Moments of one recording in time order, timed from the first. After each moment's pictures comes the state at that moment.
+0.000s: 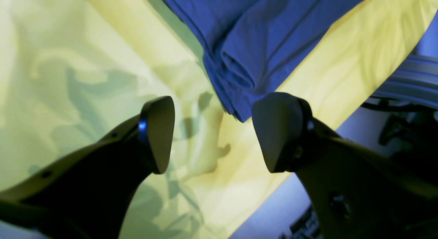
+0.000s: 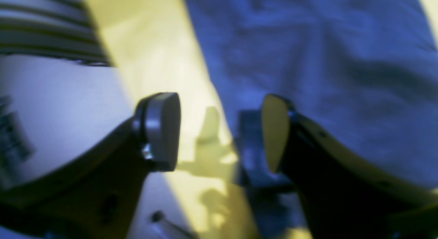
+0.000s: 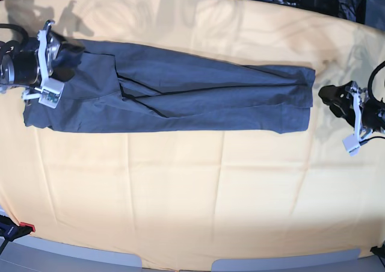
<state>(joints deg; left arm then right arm) -21.9 -61.0 21.5 76.4 -89.1 -41.2 80.4 -13.9 53.0 10.3 116.7 73.2 40.5 -80.9</state>
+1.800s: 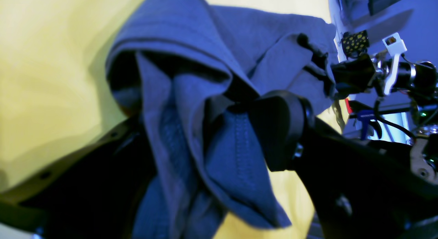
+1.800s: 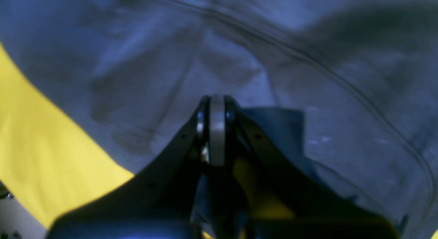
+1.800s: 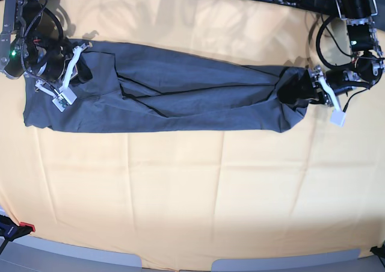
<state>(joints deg) 1.6 -28.5 -17.5 72.3 -83.5 -40.5 73.2 -14.7 27.3 13.3 103.9 41.8 37.4 -67.0</state>
